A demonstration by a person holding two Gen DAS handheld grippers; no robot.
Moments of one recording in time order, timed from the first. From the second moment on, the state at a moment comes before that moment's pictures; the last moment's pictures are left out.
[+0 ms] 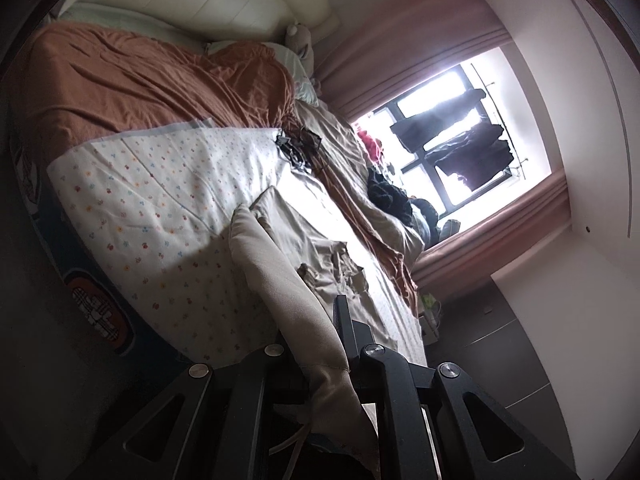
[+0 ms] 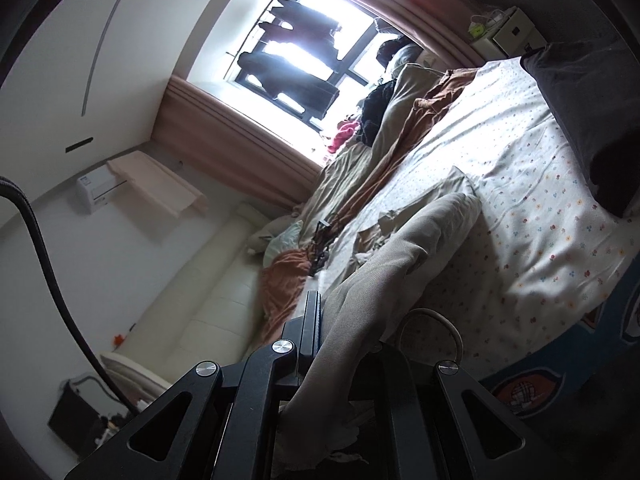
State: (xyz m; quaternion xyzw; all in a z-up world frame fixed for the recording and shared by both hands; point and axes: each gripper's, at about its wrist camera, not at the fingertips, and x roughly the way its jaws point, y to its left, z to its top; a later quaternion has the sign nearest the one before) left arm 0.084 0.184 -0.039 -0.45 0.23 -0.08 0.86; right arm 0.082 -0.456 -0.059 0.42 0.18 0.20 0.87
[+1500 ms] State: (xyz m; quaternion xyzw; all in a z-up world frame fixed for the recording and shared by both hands) left arm 0.332 0.166 0.027 -0.40 0.24 -0.07 0.88; right arm 0.317 -0.472 -0.038 0.45 0.18 0.16 0.86
